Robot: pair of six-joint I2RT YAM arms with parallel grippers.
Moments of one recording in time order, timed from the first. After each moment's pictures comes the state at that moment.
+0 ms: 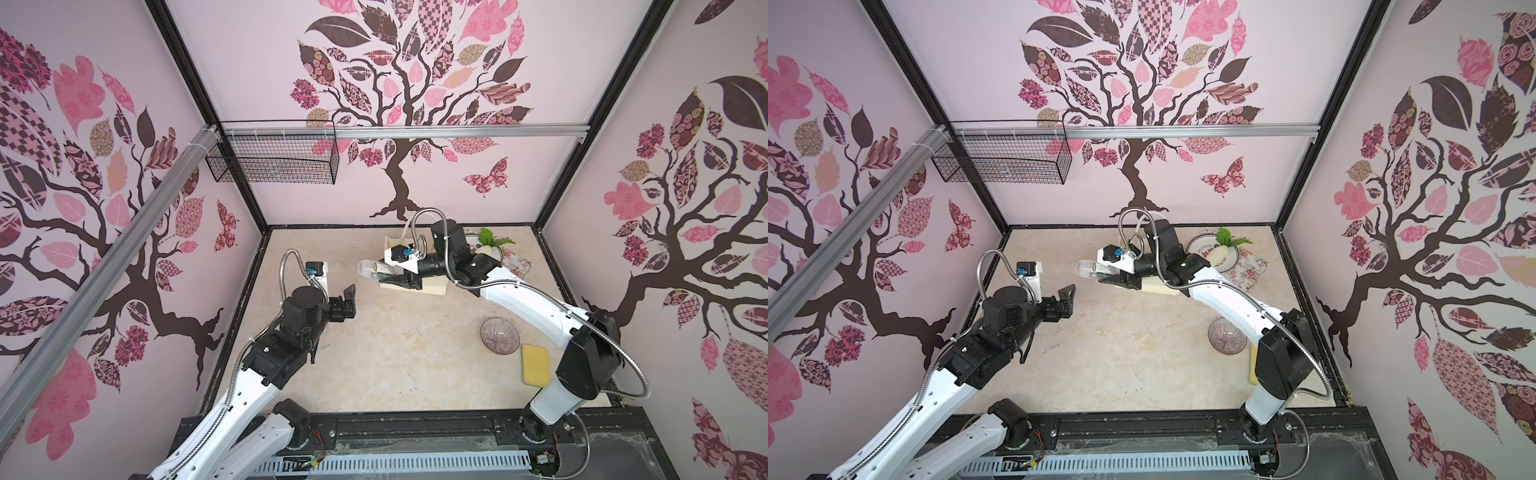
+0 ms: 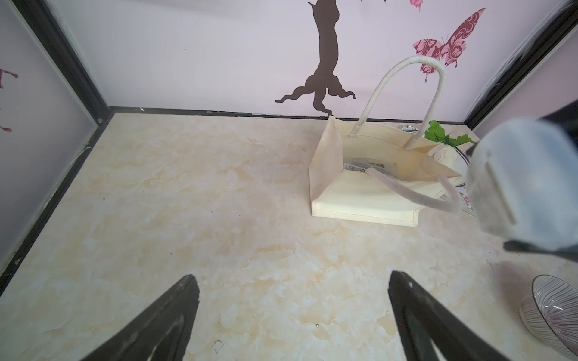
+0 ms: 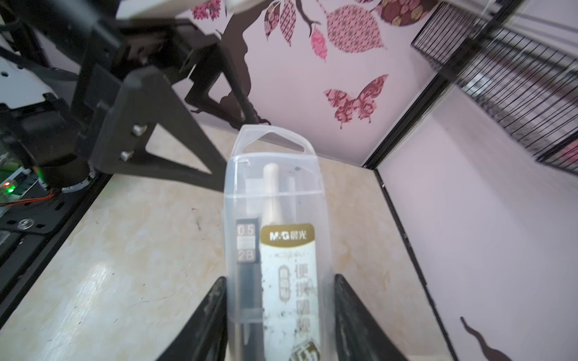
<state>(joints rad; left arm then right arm) -0.54 0.78 0.82 -0.45 -0.31 -0.28 0.65 1.65 1.47 -0.18 -0.73 -0.66</state>
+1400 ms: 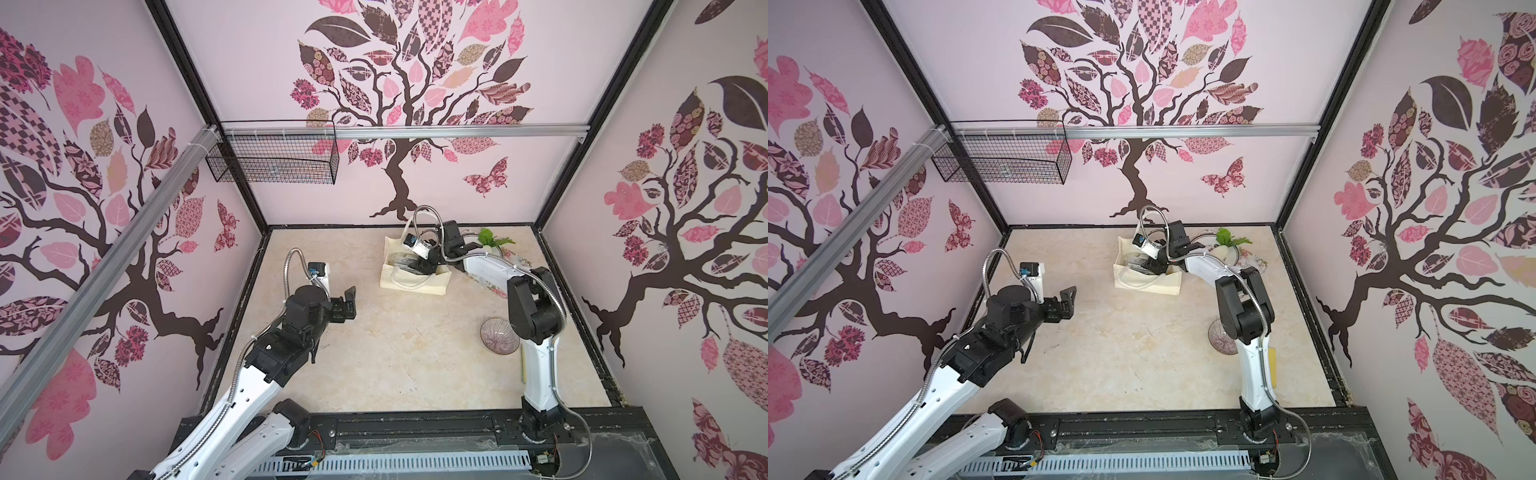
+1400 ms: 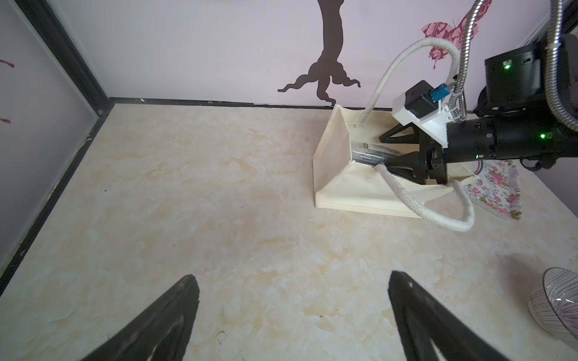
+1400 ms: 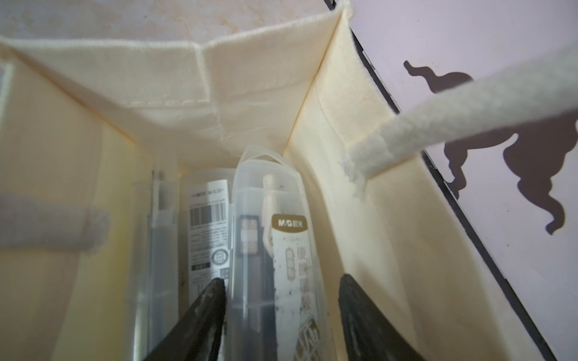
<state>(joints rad) -0.54 0.80 0.82 -0.47 -0.31 -0.28 0.39 2.12 1.63 -0.26 -0.41 -0.69</state>
